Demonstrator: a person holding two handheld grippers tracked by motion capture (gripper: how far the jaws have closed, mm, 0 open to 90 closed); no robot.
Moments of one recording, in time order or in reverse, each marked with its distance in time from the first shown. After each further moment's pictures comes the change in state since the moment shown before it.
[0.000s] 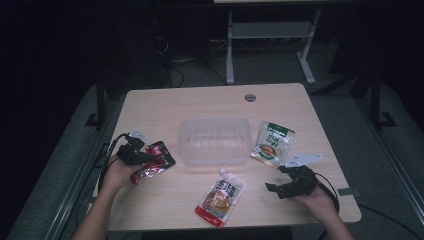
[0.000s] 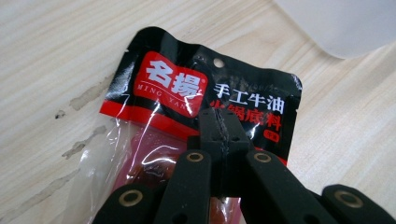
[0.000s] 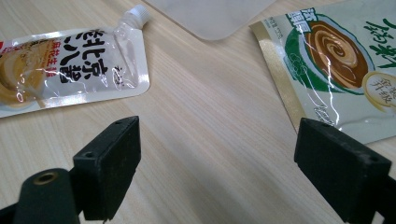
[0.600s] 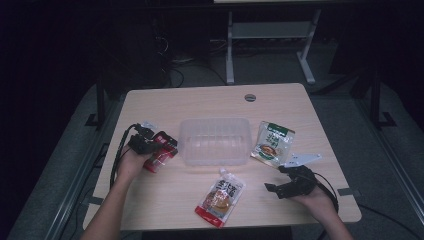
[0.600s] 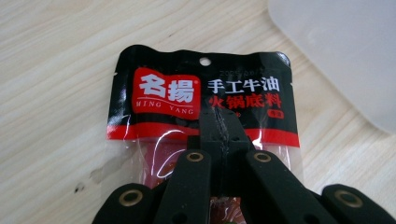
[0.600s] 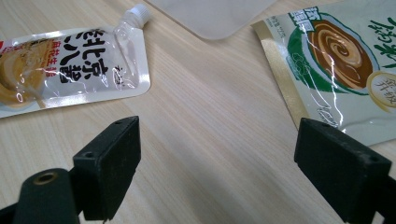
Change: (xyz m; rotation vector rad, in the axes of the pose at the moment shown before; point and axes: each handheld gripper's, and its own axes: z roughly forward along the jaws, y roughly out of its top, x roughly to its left) left arm 0.004 0.031 0.029 -0.015 0.086 -0.007; right arm 0.000 0.000 0.002 0.004 0.006 0.006
